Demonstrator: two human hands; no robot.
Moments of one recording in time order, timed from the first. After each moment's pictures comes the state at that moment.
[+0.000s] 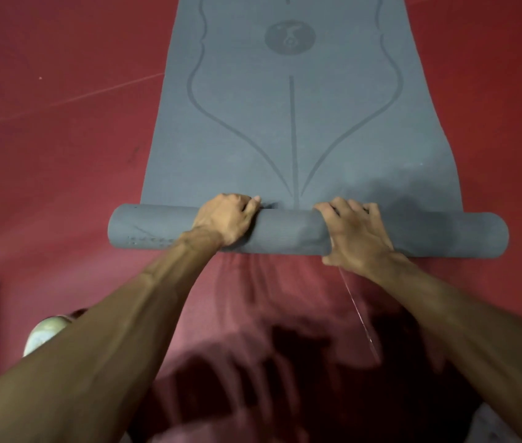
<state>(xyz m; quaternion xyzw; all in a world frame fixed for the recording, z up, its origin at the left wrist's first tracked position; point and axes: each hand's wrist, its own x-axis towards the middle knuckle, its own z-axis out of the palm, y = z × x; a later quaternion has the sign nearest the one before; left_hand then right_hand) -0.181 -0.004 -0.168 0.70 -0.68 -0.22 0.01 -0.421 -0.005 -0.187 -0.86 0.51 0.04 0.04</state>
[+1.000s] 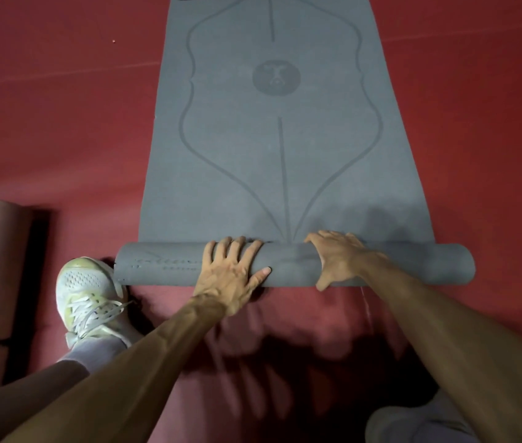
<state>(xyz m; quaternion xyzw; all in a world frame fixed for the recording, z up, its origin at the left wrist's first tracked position) -0.181 0.184 -0.176 0.72 -0.67 -0.13 -0.08 -0.379 0.051 -0.156 -0.84 0.40 0.27 0.25</state>
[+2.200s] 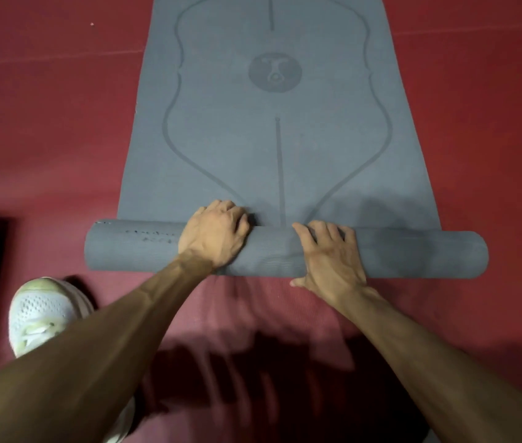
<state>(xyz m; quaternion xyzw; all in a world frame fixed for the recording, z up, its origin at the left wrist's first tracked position) -0.144 0.080 -0.180 0.74 -0.66 -0.13 0.01 -0.360 0.049 -0.192 -0.90 0.44 0.04 0.01</state>
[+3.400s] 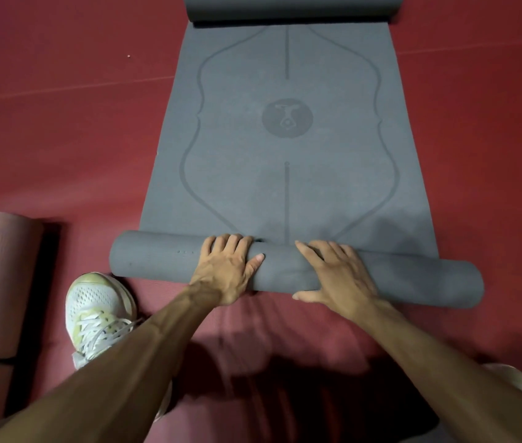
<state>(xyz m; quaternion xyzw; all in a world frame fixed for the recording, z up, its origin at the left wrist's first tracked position) -0.140 0.152 -0.168 0.73 -0.68 -0.11 -0.04 -0.361 0.087 -0.167 -0.91 0.39 0.02 0.10</state>
